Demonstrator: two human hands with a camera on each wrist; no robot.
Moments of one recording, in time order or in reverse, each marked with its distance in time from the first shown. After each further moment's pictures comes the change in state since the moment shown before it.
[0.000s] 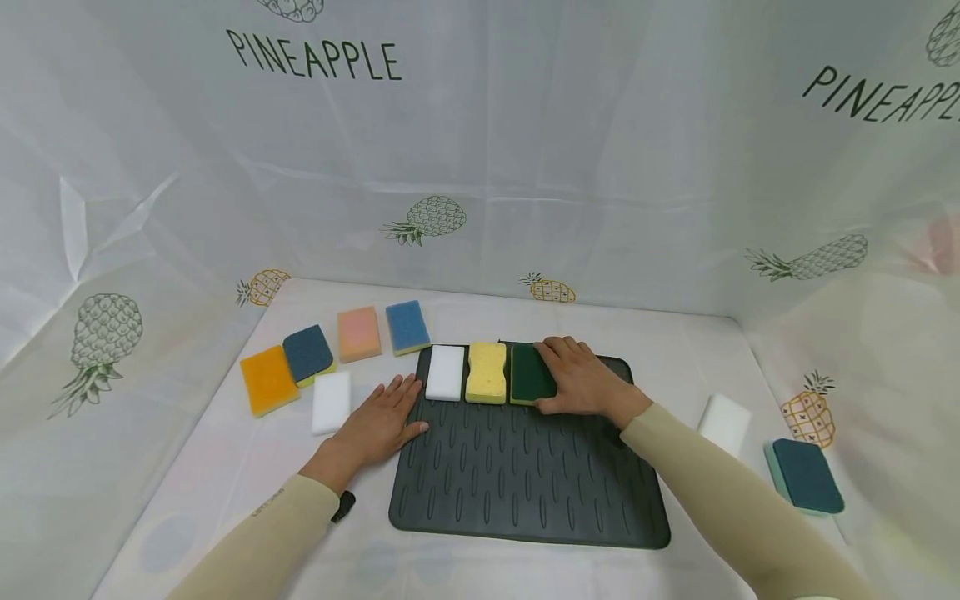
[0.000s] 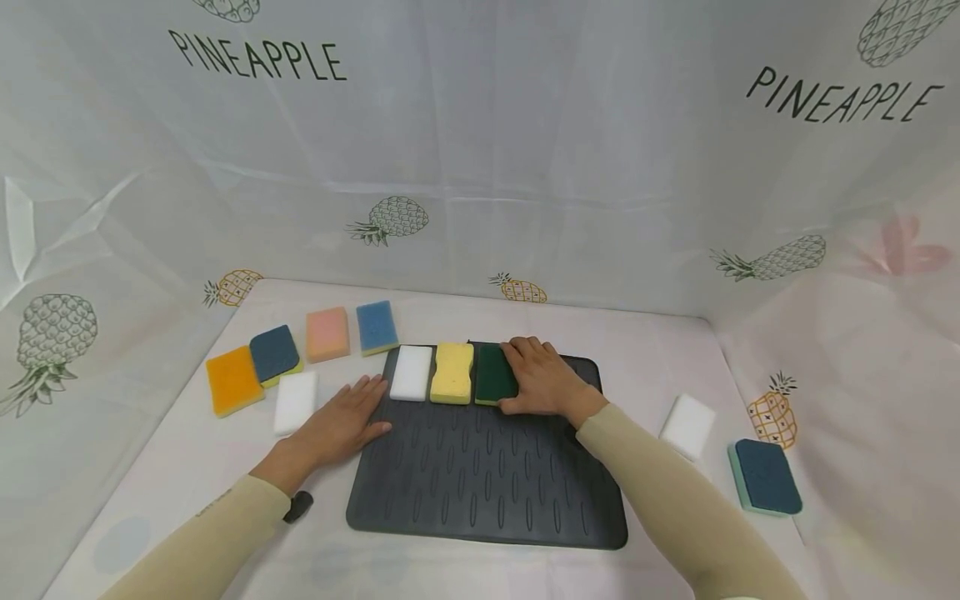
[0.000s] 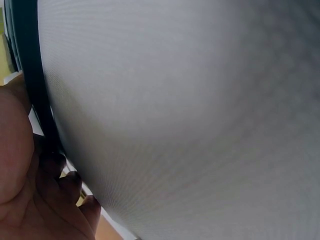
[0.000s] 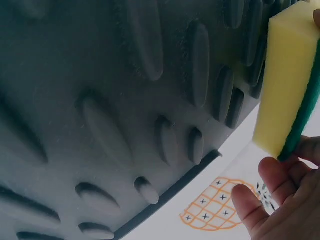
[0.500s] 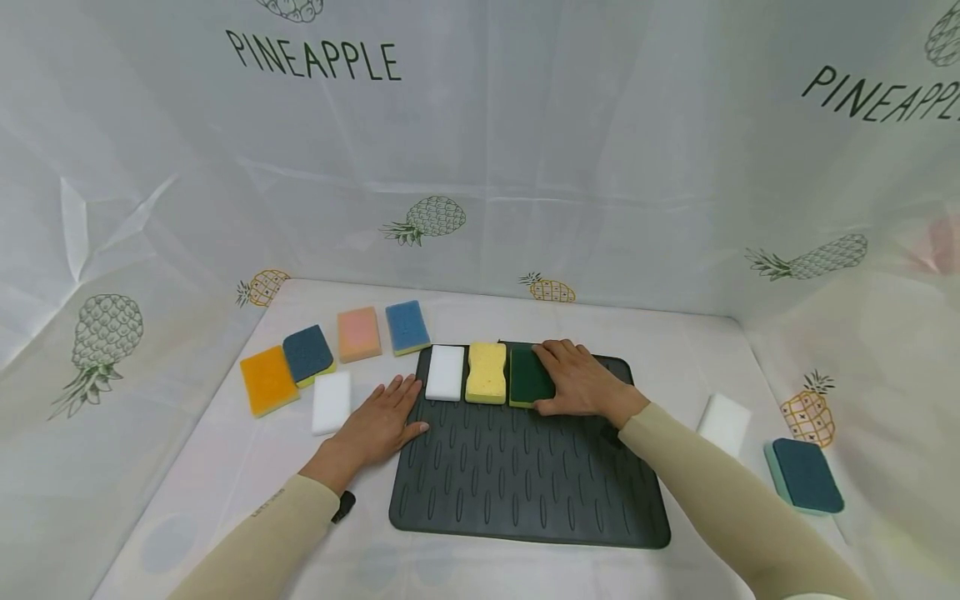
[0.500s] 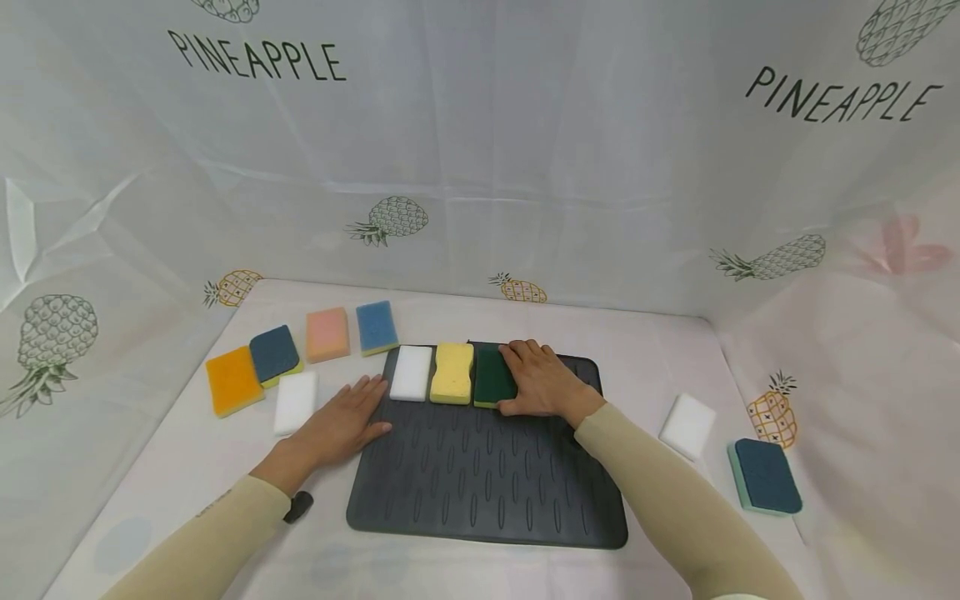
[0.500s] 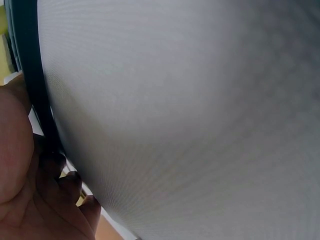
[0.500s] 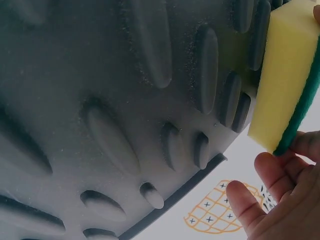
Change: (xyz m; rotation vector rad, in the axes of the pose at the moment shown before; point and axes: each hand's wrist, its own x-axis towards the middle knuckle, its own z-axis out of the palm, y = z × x) left_hand -0.002 0.003 -0.003 -0.017 0.006 -0.005; right_hand 0.000 -0.001 0.002 0.022 -0.072 0.025
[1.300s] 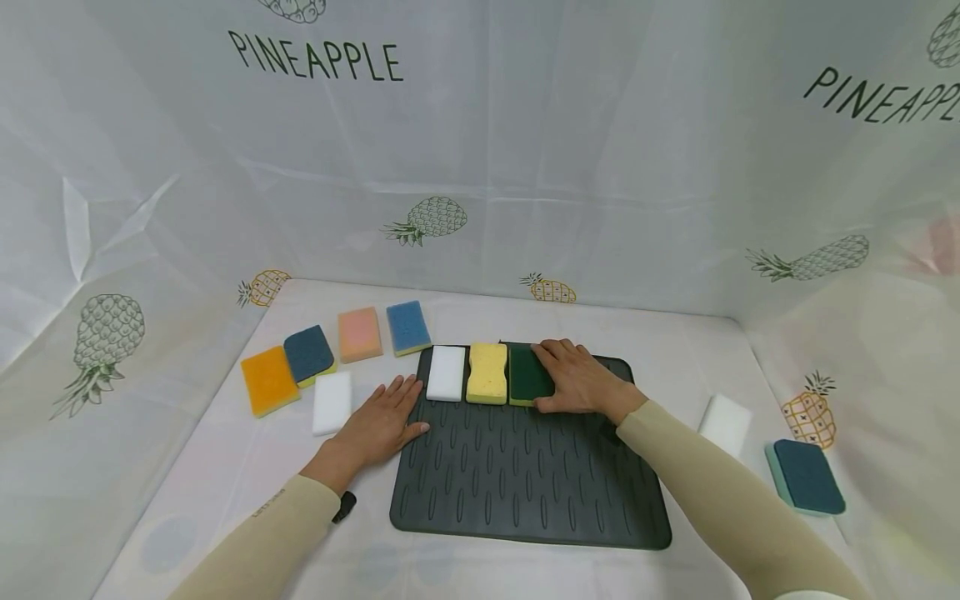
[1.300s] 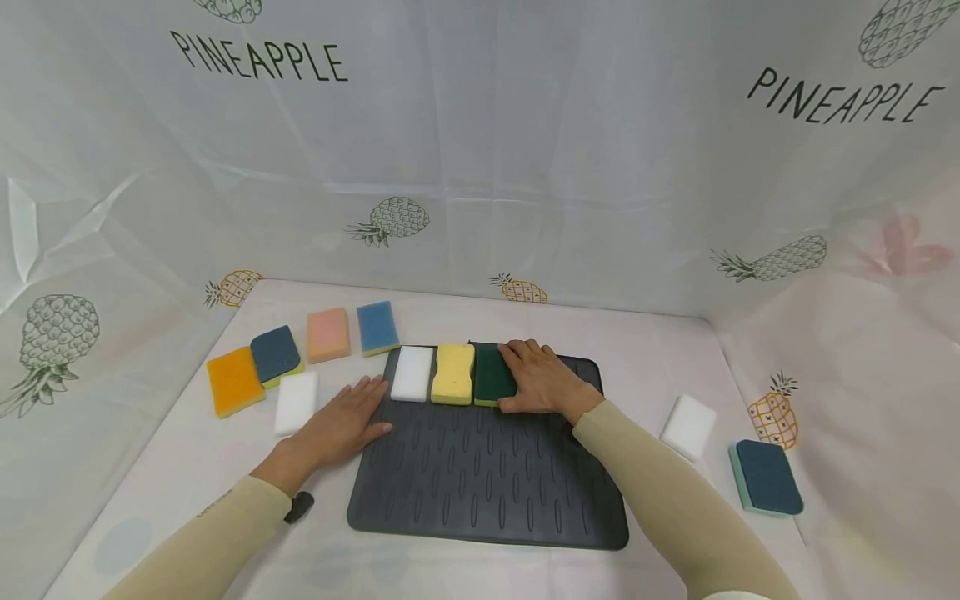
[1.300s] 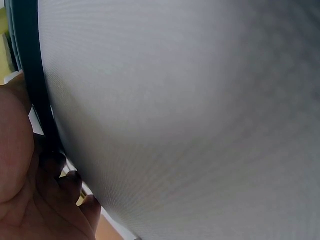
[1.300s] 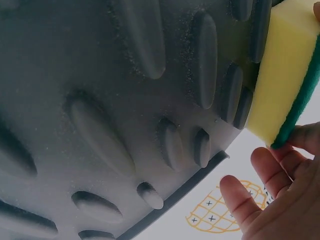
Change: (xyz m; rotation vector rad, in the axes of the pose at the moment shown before) left_hand 0.000 -0.001 -0.001 -0.006 -0.001 0.000; right_hand 0.007 0.001 0.001 0.019 -0.052 0.024
